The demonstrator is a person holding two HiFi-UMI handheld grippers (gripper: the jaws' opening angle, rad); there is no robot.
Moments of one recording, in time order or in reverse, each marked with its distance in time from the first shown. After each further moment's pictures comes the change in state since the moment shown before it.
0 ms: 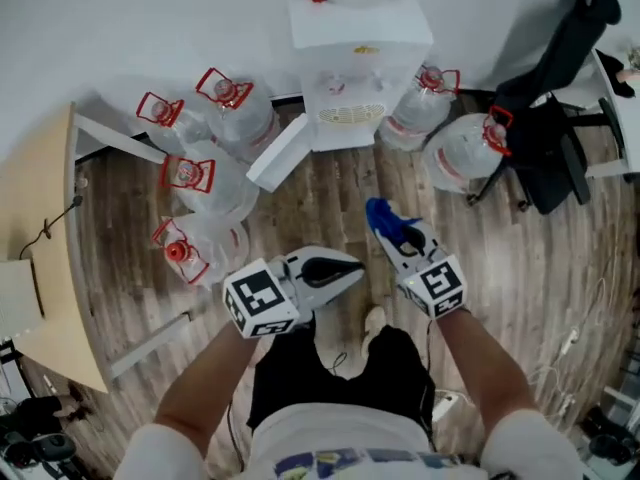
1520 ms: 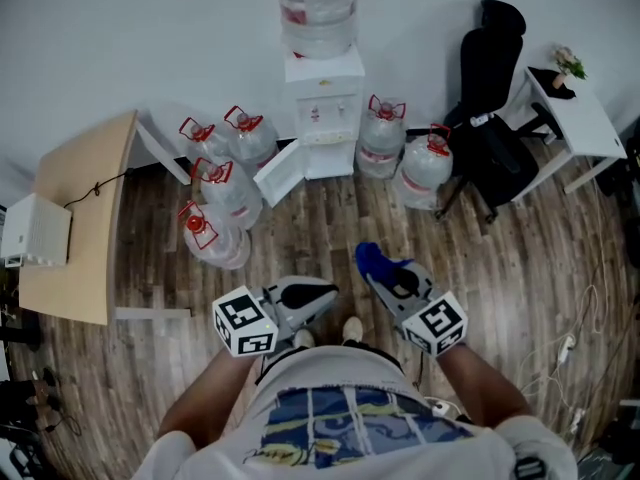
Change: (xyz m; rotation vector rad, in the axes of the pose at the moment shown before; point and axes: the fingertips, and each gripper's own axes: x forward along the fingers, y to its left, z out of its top) left arm -0.024 -0.375 0.009 0.026 -0.090 0.112; right arm -0.369 0.220 0.057 -0.064 -0.196 0.083
